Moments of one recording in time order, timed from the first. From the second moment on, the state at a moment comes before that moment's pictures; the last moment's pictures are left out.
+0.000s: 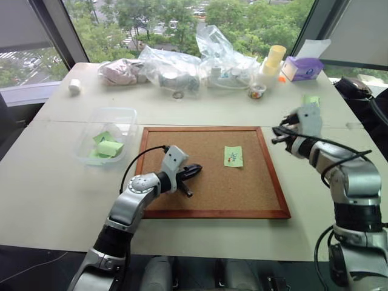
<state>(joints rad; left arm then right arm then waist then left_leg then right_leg) -0.31 0.24 -0.22 -0.04 -0.21 0.49 -0.64 -0.57 -0.53 -0.22 -0.01 0.24 0.85 0.26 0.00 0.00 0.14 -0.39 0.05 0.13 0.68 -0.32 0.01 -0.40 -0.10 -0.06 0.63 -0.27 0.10</state>
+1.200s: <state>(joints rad) -0.28 0.24 -0.21 -0.07 -0.21 0.49 -0.61 -0.67 -0.37 -0.46 0.32 0.22 0.79 -0.10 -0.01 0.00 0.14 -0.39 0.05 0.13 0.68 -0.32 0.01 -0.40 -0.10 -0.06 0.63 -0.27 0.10</state>
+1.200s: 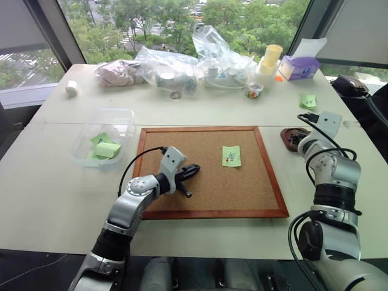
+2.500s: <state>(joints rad) -0.28 0.24 -0.22 -0.07 -0.21 0.49 -0.61 -0.39 -0.49 0.11 -0.11 0.21 0.71 0.47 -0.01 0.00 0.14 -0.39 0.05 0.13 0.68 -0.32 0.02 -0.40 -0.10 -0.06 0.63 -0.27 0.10</state>
